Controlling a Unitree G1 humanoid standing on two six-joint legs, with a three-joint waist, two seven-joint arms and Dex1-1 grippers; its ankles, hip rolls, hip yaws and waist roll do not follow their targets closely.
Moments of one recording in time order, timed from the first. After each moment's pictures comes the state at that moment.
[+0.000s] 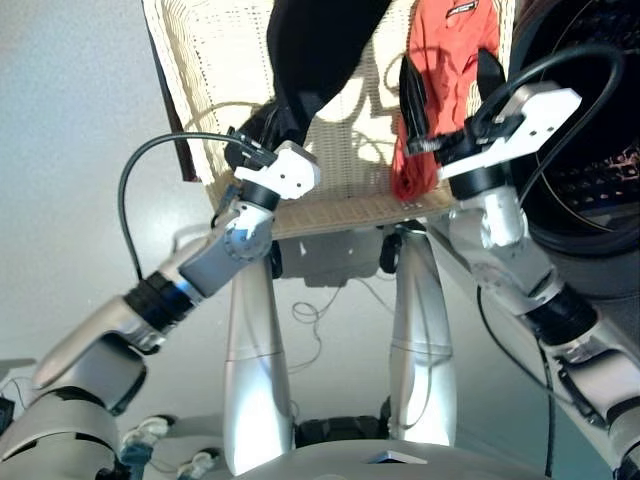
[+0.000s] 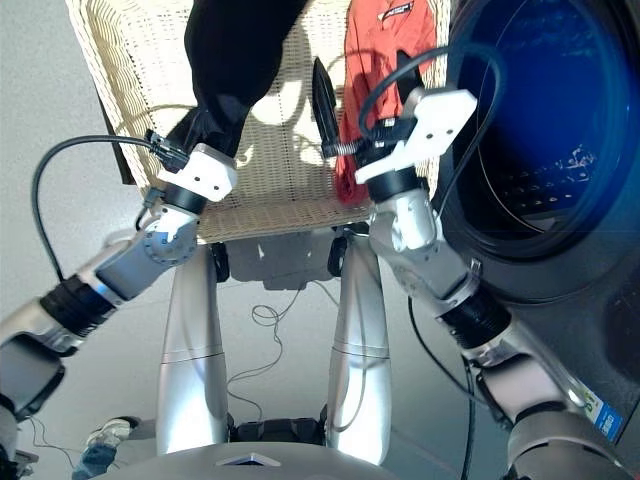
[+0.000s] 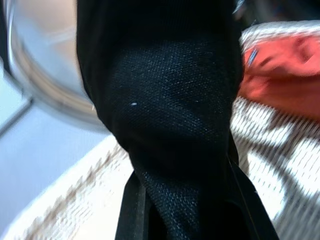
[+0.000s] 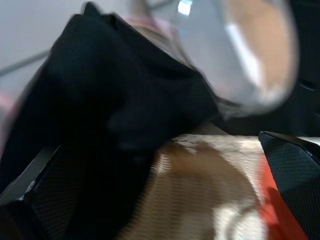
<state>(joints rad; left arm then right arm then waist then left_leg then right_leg) -0.81 0.83 -0.85 -0.05 0.20 -0.17 0.54 -0.80 -0.74 0.64 -0.16 0.83 -0.44 -0.26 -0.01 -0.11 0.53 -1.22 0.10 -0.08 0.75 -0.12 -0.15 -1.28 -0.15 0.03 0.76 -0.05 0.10</state>
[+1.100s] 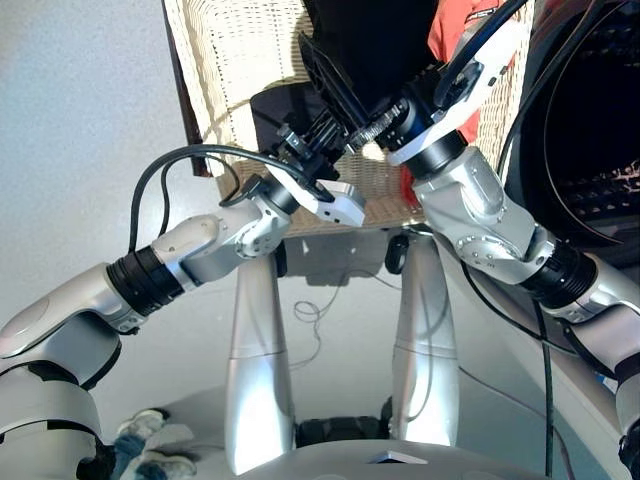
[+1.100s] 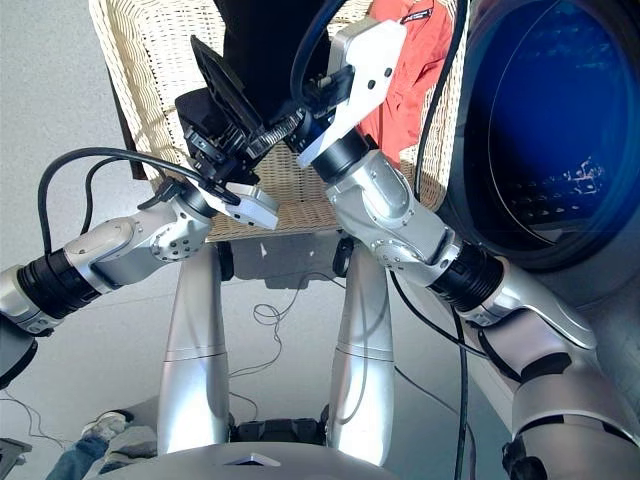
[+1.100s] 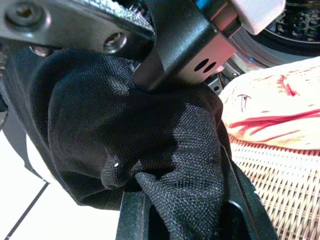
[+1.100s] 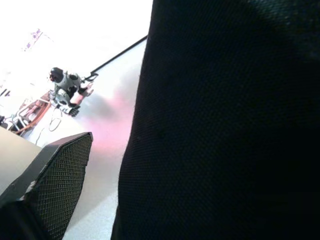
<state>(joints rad) -0.93 0.84 -0.96 -0.06 0.36 -0.14 0.59 -0.95 -0.70 0.81 -0.16 1.01 -0.42 -0.14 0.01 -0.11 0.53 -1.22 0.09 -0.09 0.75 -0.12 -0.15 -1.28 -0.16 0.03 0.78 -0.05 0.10</state>
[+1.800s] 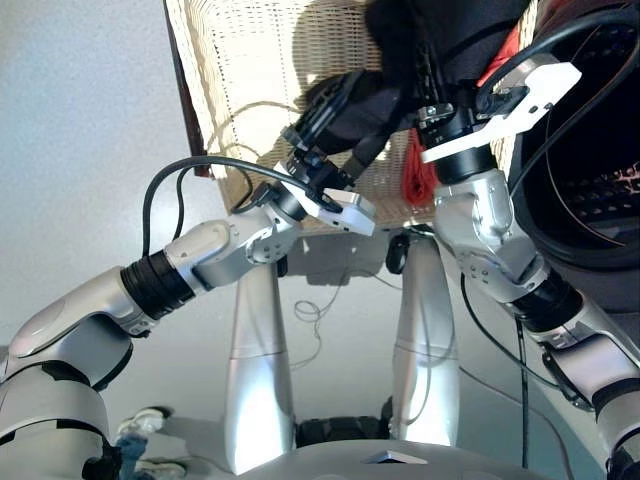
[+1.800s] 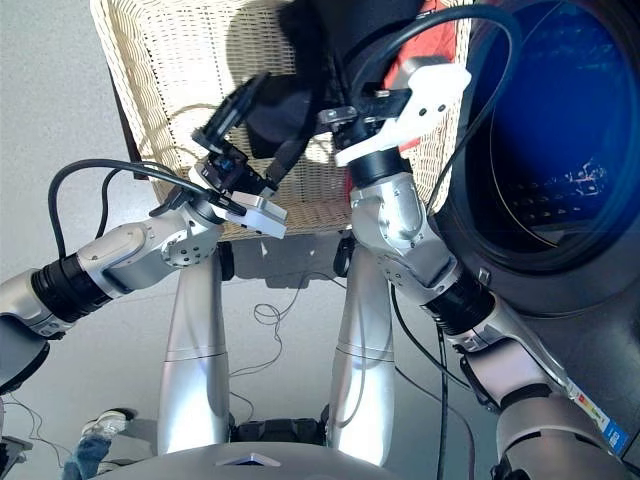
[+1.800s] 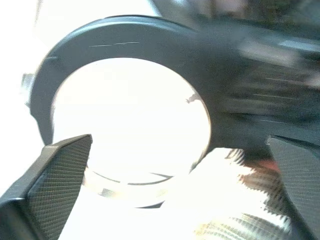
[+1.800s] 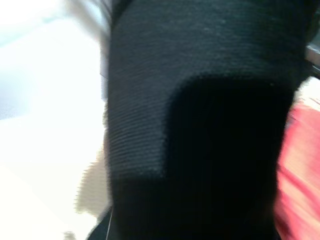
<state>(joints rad) -0.88 0.79 -0.88 -0.10 0.38 -0.17 0.71 -0.60 -0.50 0.48 0.07 0.71 -0.45 -0.51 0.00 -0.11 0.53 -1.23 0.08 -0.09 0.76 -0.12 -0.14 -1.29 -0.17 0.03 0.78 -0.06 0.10</state>
